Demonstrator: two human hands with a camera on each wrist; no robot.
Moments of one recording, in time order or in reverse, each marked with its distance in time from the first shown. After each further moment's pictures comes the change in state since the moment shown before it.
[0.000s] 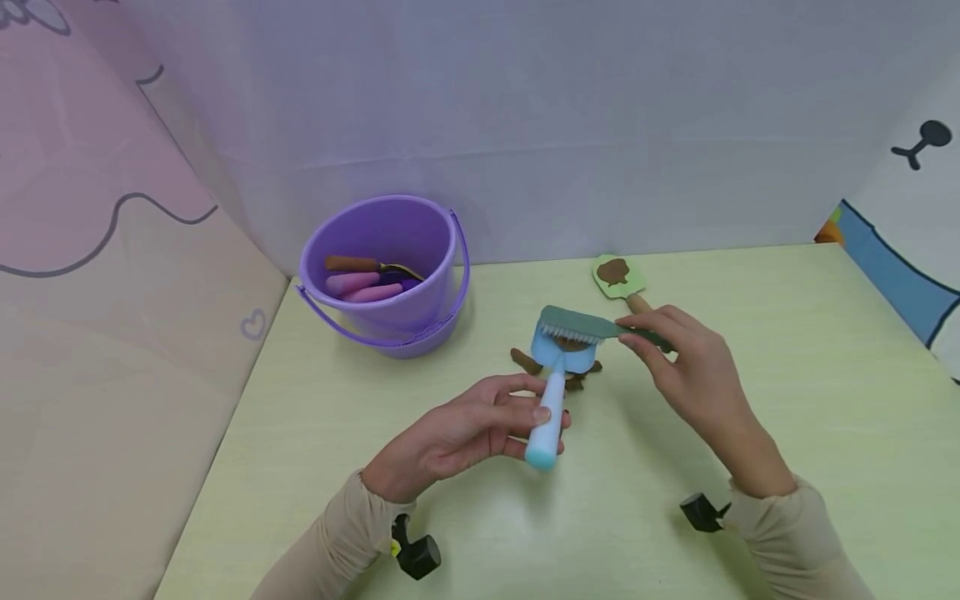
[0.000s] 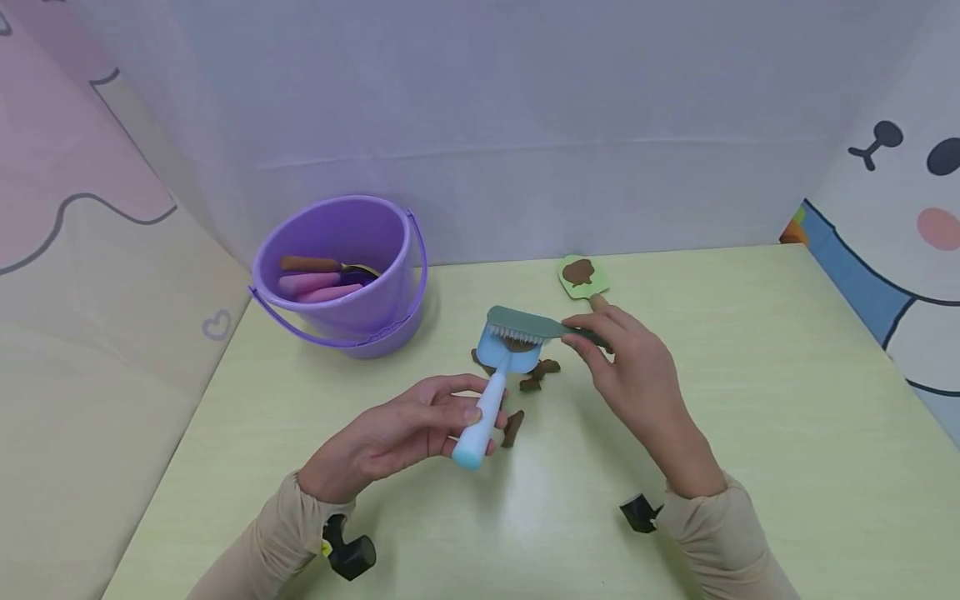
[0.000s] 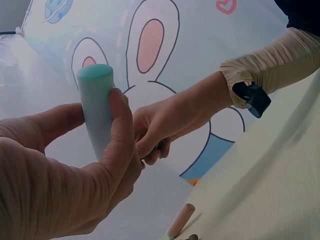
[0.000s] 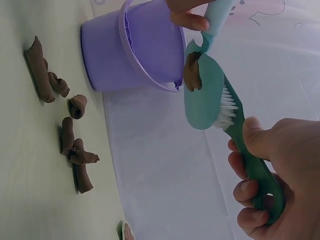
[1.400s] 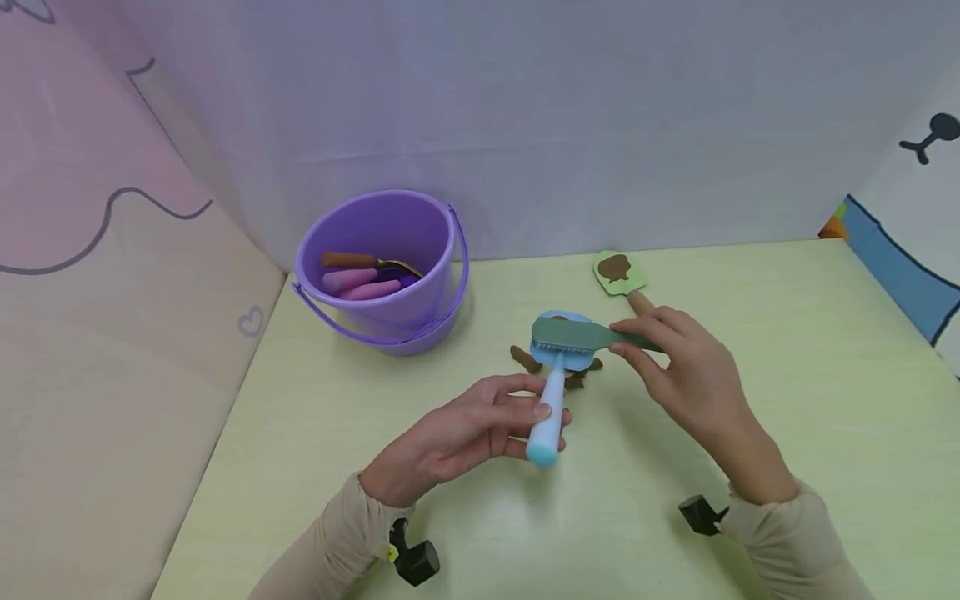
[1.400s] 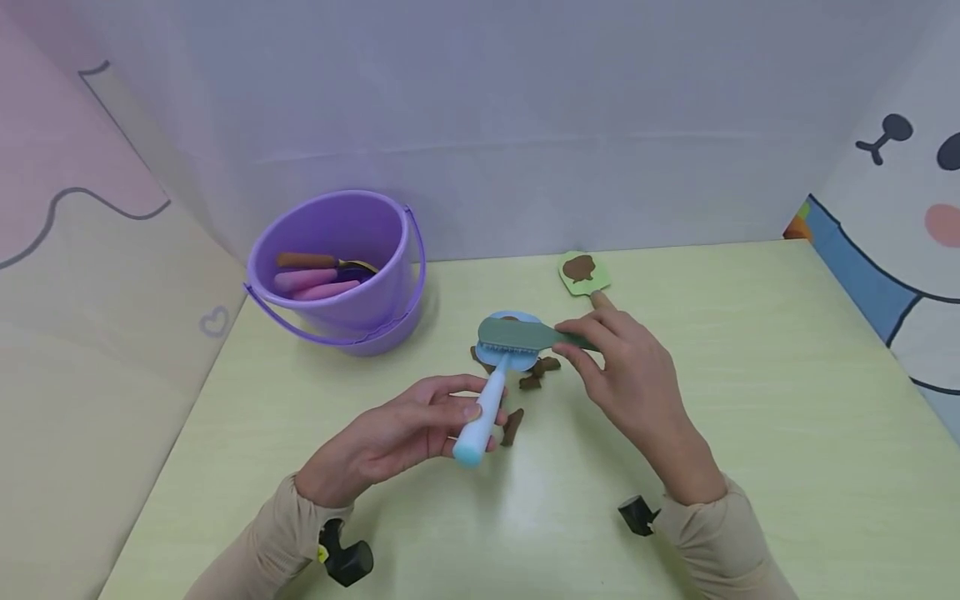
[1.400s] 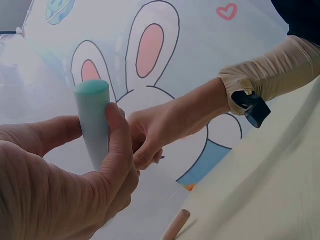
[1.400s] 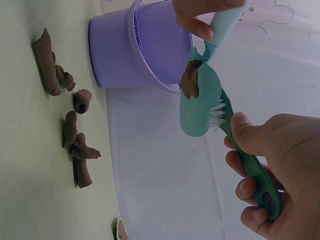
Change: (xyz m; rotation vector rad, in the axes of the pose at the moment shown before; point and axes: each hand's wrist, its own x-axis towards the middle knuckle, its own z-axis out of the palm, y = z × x) left_hand 0.000 0.000 0.003 -0.034 0.027 -0.006; right_hand 0.000 -0.006 0.001 -0.126 -0.040 -0.080
